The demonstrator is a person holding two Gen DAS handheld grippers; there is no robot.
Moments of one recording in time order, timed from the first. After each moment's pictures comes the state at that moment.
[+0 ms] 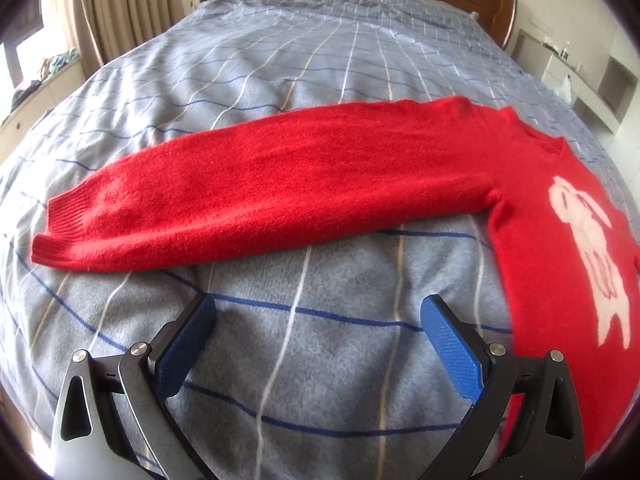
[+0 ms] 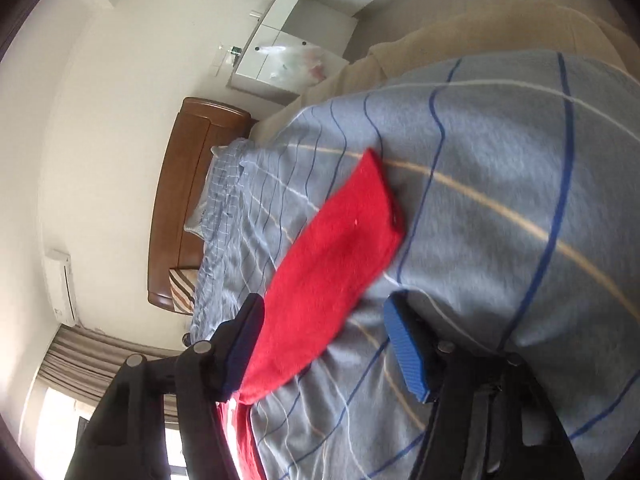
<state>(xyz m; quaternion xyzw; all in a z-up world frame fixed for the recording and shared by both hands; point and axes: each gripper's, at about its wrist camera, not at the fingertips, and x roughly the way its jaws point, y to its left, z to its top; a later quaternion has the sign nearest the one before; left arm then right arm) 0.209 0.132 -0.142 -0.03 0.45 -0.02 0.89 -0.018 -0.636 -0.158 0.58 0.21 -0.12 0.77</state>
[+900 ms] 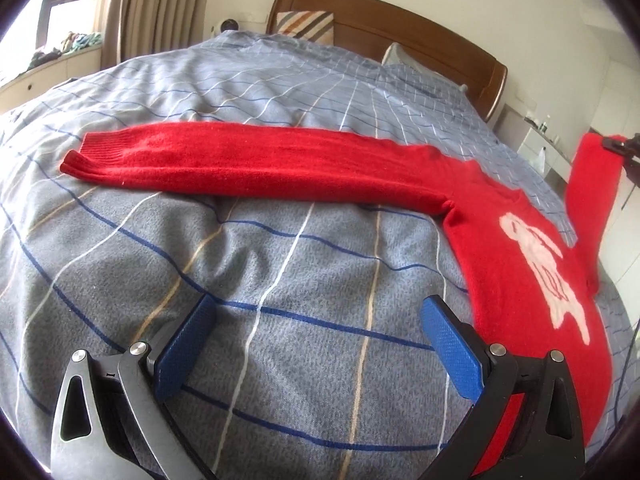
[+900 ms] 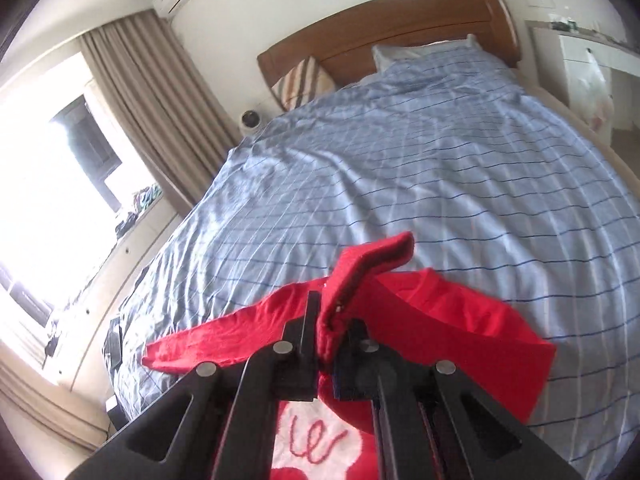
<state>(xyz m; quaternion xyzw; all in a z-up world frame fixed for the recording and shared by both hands) 0.141 0.154 -0.156 -0.13 0.35 -0.04 0.93 0.267 -0.267 0.025 0.15 0.37 0.17 0.90</state>
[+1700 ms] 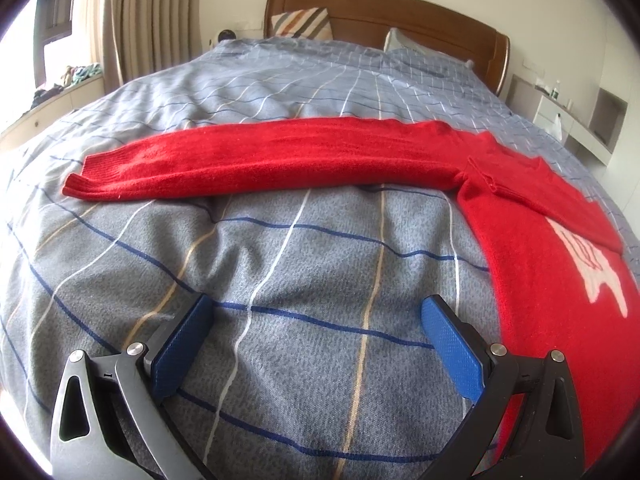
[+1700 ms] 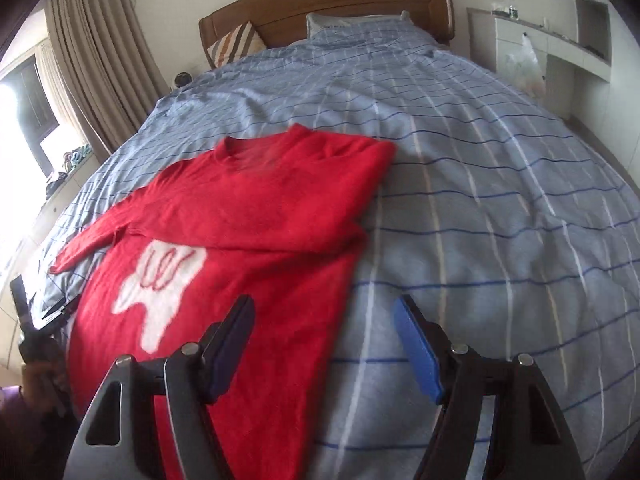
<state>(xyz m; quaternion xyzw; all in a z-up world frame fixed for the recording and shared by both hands) 0.144 0.131 -0.164 -0.05 0.36 0.00 0.93 0.098 -0.356 -0.108 0.08 0.41 0.02 0.91</state>
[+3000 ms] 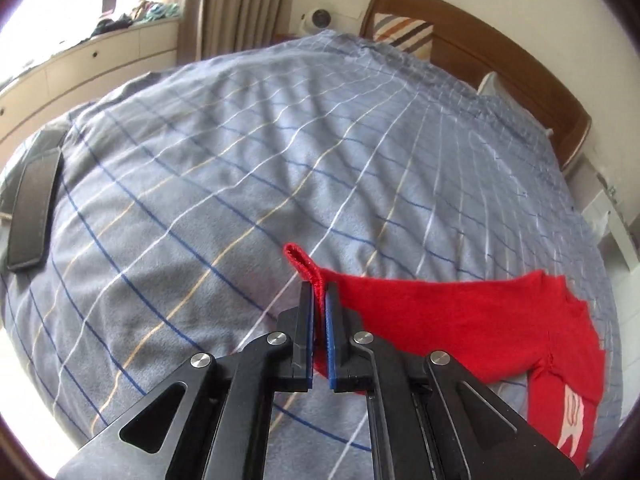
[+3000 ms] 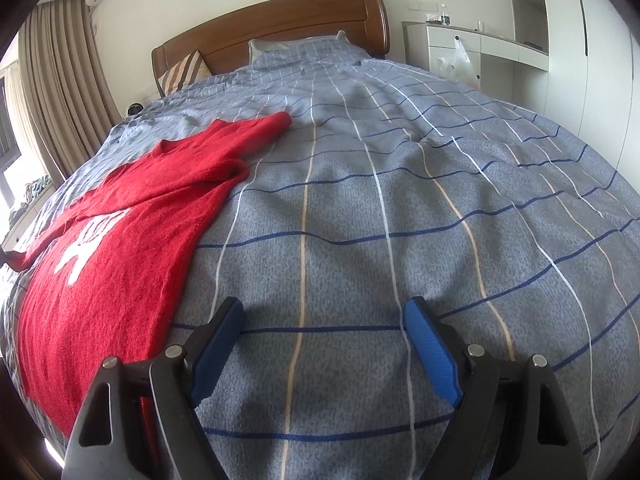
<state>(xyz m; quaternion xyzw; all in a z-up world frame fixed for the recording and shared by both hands) 0.223 0.294 -0.074 -0.16 0.39 0.08 0.90 0.034 -0.398 -0.157 0.10 0.37 -0.07 0.92</state>
